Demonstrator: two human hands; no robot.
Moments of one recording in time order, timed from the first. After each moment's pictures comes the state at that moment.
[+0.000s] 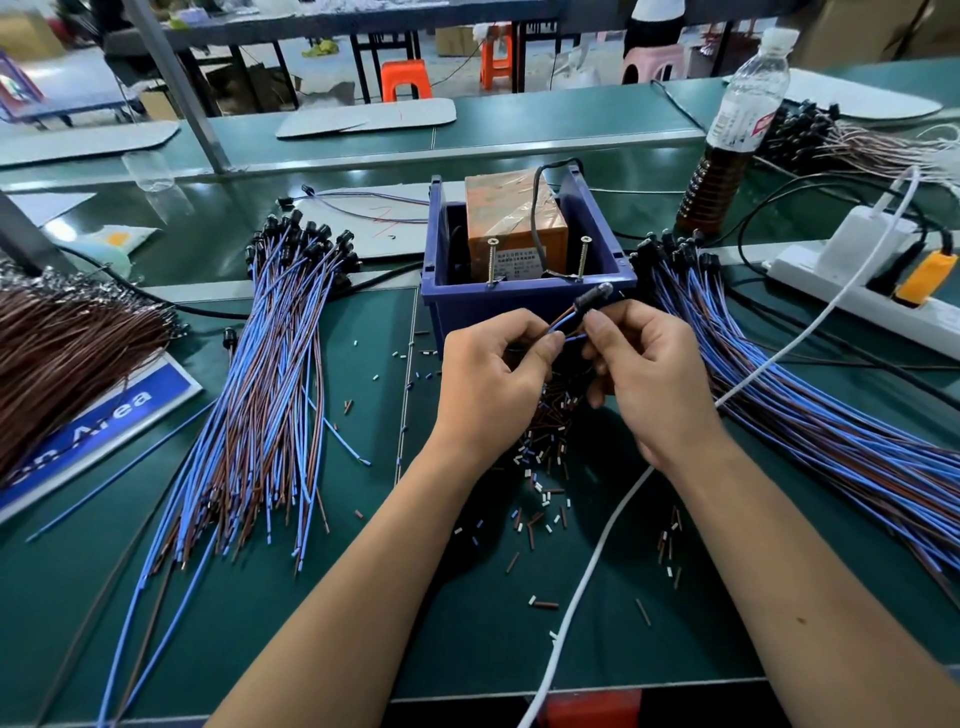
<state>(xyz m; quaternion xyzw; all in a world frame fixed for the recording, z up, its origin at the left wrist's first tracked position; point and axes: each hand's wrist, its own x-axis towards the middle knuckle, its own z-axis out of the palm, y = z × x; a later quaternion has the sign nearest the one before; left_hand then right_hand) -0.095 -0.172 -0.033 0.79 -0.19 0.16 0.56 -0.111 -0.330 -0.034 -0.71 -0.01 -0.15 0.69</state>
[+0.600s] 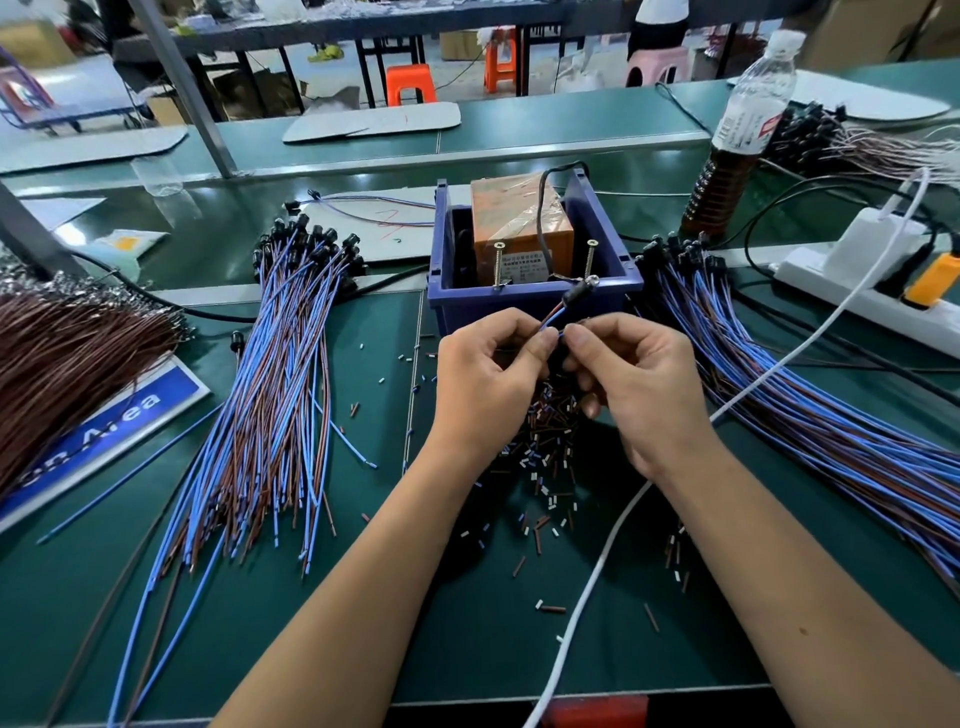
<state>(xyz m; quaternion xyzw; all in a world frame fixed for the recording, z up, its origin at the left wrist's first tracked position) -0.096 -0.166 -0.030 0.76 -0.17 0.15 0.61 -0.121 -0.311 -0.028 -0.64 -0.01 -0.13 0.76</state>
